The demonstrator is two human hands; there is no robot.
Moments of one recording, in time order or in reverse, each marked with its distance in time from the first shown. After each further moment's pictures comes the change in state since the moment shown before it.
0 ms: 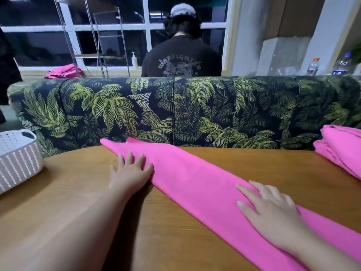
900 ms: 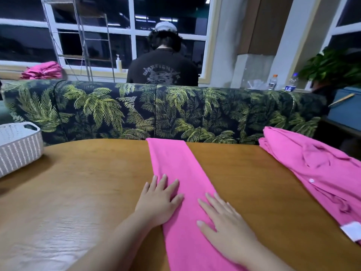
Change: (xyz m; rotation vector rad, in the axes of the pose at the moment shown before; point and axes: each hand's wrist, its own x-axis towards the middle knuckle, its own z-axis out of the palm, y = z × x) left_hand -0.186 0.081 0.008 0.050 -0.197 0.433; right_hand -0.129 -0.017 0.012 0.172 -0.035 -0.178
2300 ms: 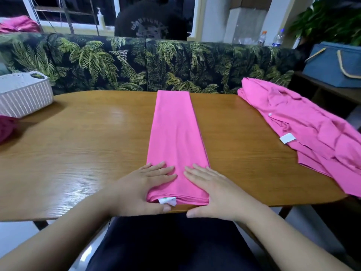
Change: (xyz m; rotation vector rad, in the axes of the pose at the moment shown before) left_hand -0.217 0.000 0.001 -0.096 -0.110 0.598; right_hand -0.168 -0.024 0.029 -0.037 -0.052 -0.322
